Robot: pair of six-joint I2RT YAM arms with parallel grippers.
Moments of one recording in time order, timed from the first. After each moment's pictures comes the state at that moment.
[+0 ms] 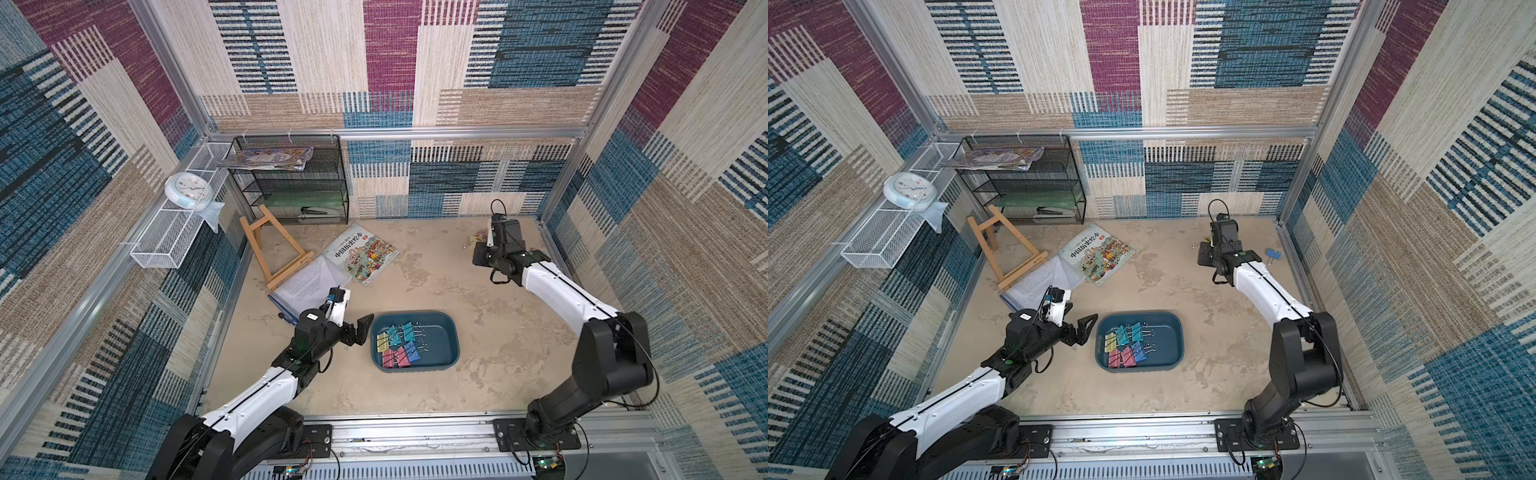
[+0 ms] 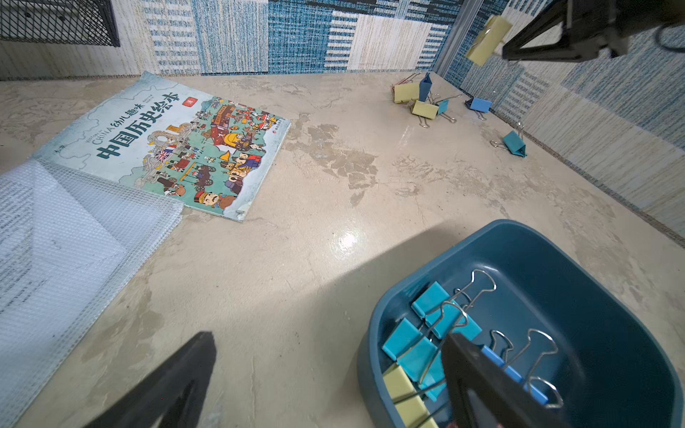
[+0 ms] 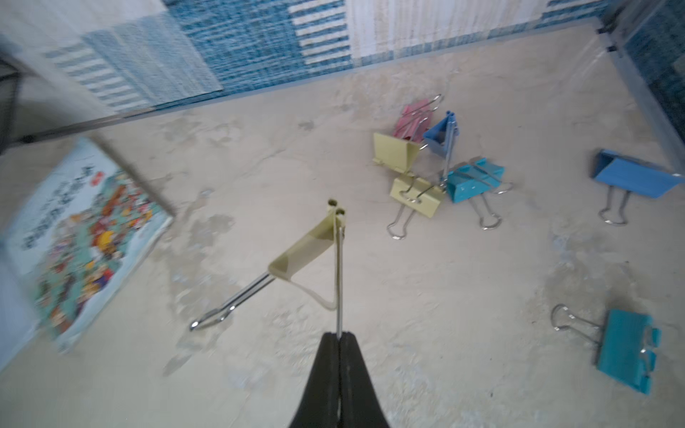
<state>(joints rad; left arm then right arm) -0.37 1.02 0.30 0.36 0.24 -0.13 0.24 1.51 1.18 -0.36 -0.02 0.32</state>
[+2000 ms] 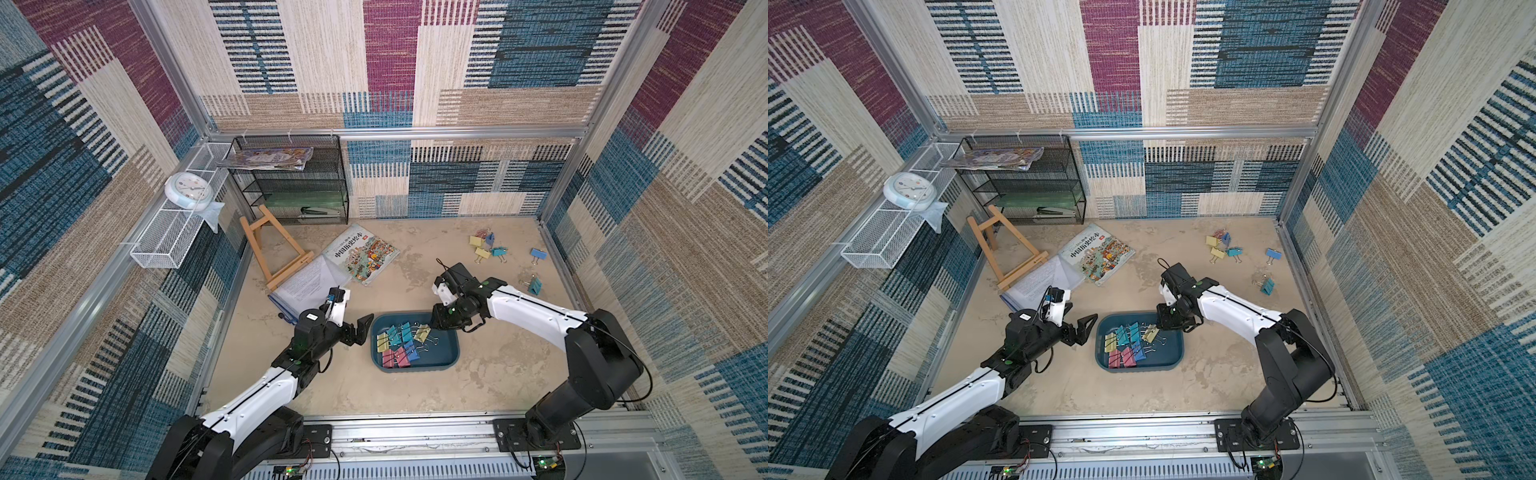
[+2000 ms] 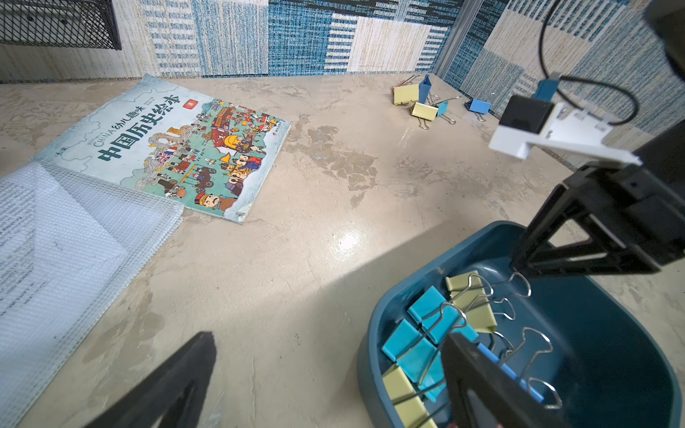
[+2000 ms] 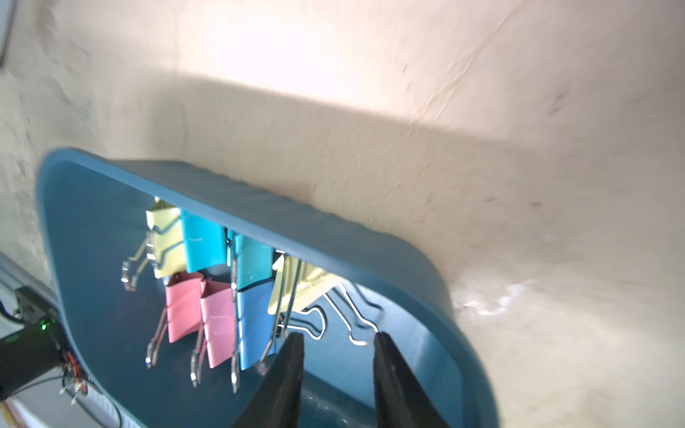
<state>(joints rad) -0.37 1.01 0.30 0.36 0.24 -0.13 0.60 1.57 1.07 -0.67 -0.22 0.41</state>
